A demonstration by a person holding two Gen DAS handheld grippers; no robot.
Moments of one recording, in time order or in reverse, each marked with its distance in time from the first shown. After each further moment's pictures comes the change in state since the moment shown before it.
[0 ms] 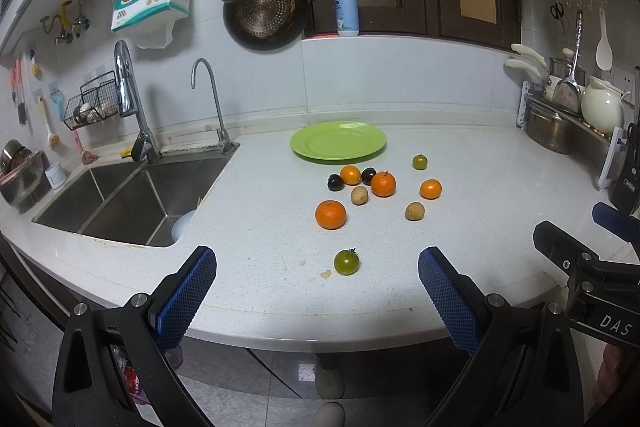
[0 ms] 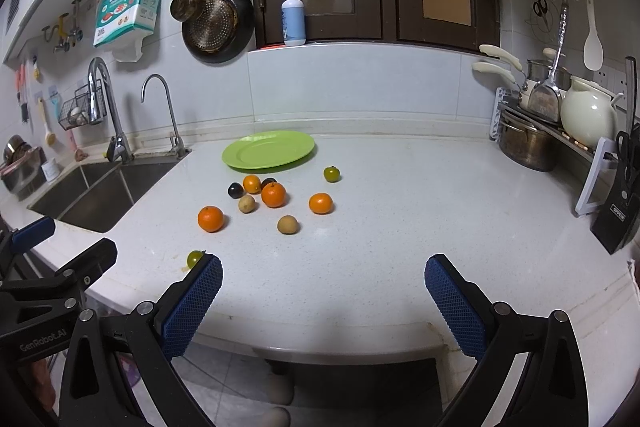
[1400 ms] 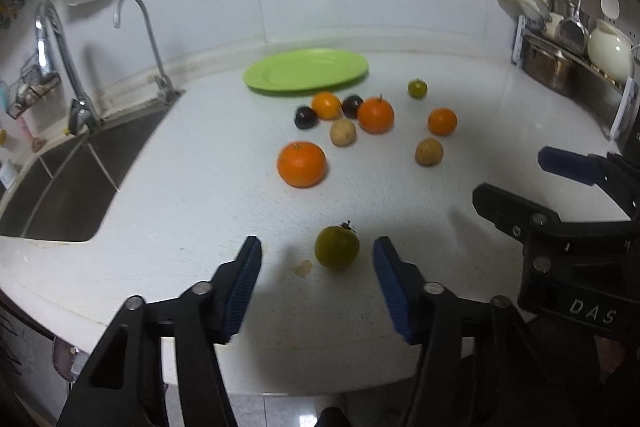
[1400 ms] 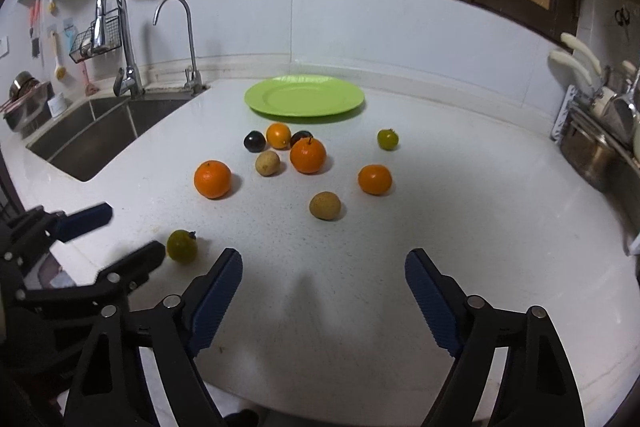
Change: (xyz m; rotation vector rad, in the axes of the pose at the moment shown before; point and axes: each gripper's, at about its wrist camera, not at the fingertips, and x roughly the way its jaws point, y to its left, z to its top) left arm 0.131 -0.011 -0.020 0.090 0.219 -0.122; right arm 0.122 0.040 0.000 -0.153 0.188 0.084
